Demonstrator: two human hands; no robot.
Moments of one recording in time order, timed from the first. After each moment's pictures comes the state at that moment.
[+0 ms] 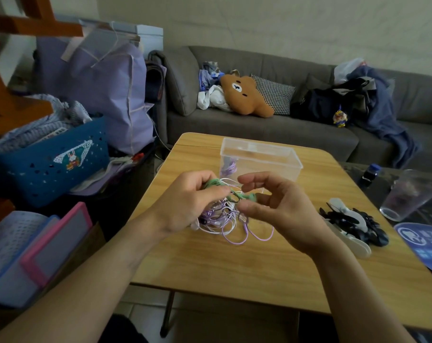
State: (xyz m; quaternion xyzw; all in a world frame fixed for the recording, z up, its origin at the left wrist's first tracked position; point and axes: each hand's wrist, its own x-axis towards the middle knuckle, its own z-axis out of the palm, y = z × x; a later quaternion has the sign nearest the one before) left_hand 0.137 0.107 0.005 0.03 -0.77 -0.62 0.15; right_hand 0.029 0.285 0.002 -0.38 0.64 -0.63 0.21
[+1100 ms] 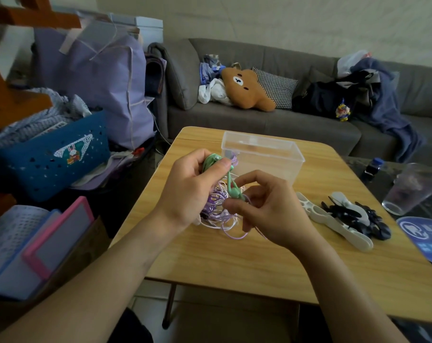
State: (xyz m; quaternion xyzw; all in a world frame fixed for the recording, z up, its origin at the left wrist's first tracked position) left_hand 0.133 0.125 0.009 0.03 -0.71 -0.64 0.31; right_hand 0.048 0.269 -0.002 -0.40 0.74 -0.54 0.11
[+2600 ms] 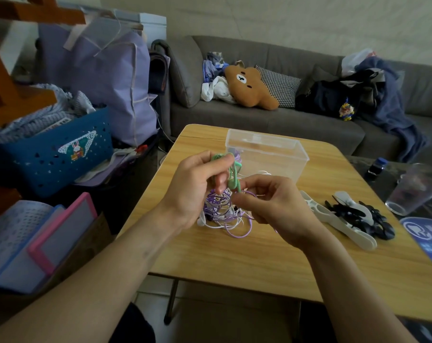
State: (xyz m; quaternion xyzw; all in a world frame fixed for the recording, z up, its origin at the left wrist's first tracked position) left_hand 0.126 0.123 0.003 0.03 -0.58 -0.77 0.25; right_hand 0.040 0.267 -0.006 -0.37 0.67 -0.61 0.23
